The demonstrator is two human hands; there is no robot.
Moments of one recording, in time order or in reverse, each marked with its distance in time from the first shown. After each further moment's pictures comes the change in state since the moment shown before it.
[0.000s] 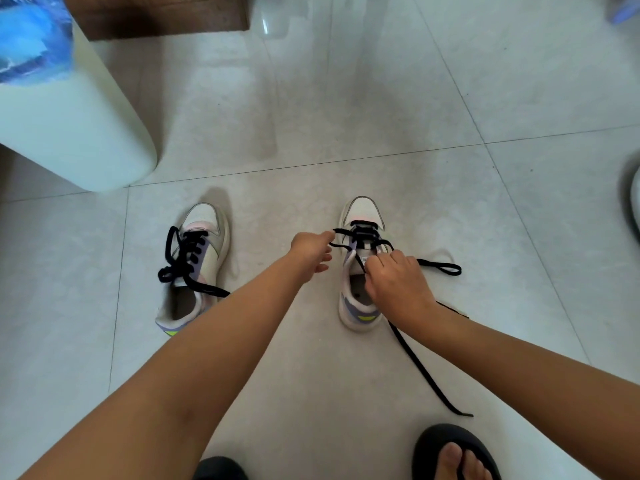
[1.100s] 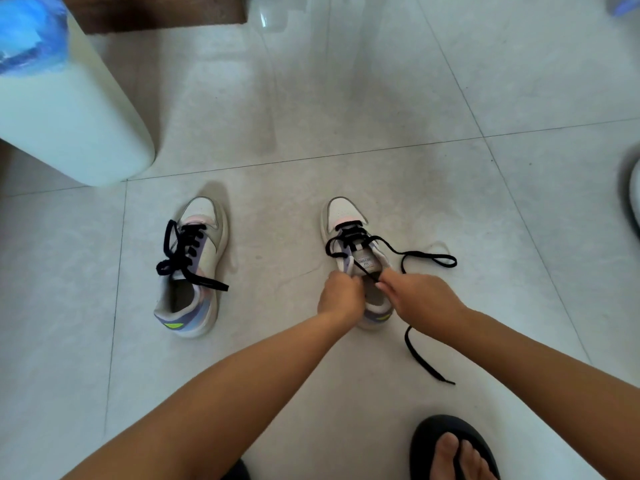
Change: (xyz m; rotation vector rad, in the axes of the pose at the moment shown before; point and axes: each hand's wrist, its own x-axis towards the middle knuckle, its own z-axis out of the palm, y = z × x) left_hand -0.044 -0.065 0.049 0.541 0.100 0.137; right_hand -0.030 0.018 -0.029 0.176 -0.212 -0.034
